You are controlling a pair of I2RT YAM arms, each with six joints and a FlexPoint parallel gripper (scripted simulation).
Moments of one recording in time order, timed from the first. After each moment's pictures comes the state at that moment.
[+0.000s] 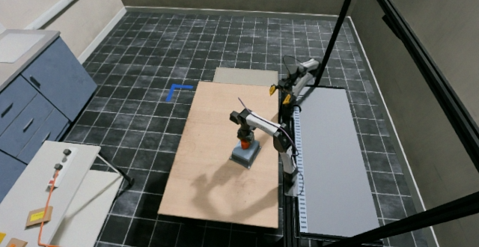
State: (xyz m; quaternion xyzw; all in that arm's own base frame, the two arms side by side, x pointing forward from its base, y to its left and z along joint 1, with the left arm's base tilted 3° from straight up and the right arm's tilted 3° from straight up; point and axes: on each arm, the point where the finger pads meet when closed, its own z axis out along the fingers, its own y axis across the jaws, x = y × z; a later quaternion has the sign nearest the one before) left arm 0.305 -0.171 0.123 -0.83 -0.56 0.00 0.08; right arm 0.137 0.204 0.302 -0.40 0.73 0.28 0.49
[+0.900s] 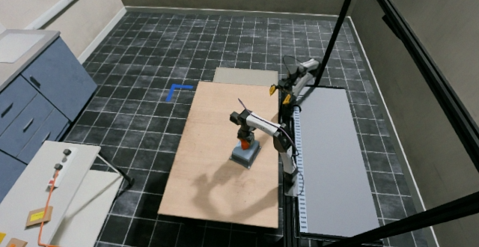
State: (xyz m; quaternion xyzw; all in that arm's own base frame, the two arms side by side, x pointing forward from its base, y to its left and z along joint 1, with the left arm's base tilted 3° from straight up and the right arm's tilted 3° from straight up) left arm 0.304 -0.170 0.117 -0.83 -0.56 0.00 0.08; right arm 0.137 0.204 0.302 -0.40 0.73 0.28 0.49
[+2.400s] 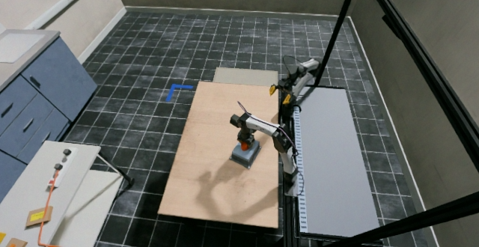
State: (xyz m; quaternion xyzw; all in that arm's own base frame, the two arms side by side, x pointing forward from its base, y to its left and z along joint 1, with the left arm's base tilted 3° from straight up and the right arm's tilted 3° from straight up) left arm 0.303 -0.168 0.093 -0.83 -0.56 0.00 0.07; right arm 0.137 0.204 0.302 -0.40 0.73 0.28 0.49
